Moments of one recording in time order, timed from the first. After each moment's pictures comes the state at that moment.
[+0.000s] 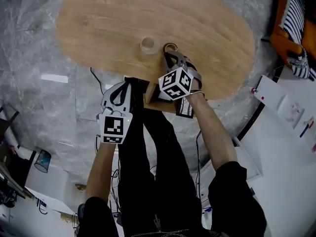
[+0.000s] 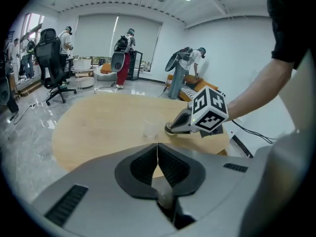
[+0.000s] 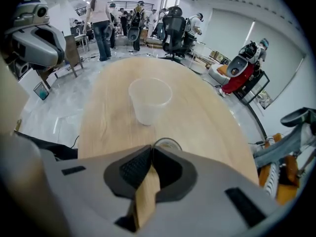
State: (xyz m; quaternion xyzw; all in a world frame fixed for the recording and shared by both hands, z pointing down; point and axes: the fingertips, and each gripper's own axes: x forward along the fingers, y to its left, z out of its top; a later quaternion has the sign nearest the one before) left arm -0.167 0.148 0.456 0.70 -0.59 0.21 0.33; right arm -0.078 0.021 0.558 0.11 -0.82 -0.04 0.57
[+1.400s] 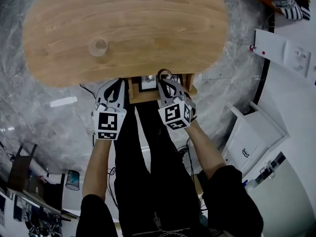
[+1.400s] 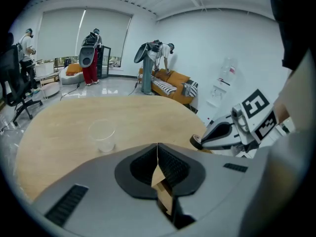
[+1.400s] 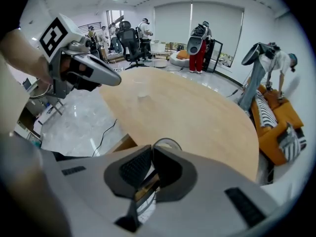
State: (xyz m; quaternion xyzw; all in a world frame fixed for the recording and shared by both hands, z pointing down) left arm -0.060 0.111 0.458 0.80 -0.46 0.25 0.30; right arm 0.082 0.131 0.501 0.27 -0.81 0.15 0.50
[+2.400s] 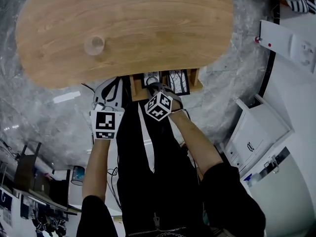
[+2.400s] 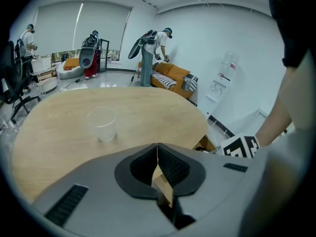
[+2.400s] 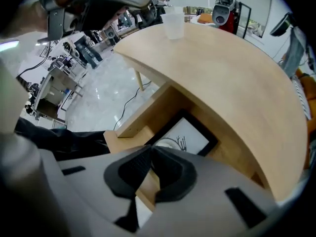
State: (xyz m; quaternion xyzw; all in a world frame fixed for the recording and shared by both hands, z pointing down) left arm -0.066 0.121 0.485 0.79 -0.44 0.28 0.31; right arm 0.054 0.234 0.627 0.12 -0.76 0.24 0.60
